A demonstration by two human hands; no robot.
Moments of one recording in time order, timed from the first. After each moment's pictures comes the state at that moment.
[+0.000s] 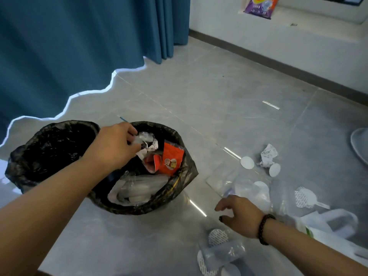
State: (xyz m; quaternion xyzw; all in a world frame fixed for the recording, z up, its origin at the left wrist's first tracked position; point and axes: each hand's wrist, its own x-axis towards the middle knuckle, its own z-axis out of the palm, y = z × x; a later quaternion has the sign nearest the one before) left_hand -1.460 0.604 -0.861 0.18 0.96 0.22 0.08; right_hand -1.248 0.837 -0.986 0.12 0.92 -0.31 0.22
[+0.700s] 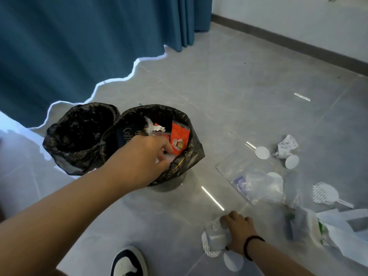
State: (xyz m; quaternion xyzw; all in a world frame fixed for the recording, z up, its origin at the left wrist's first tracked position) left_hand -1.356 0.618 -0.842 0.27 0.94 0.16 0.15; right_hand -1.182 0.821 -1.119 0.08 0.93 -0.13 0.32
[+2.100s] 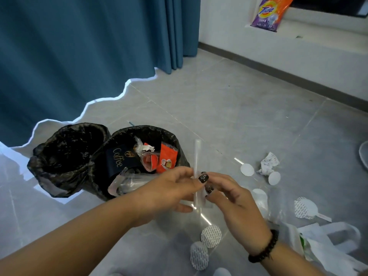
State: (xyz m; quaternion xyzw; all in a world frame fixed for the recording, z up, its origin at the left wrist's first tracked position) left_hand -1.321 0.664 -0.843 0.09 0.71 0.52 0.46; right_hand -1.226 0.799 -0.887 0.14 0.68 -0.71 -0.09
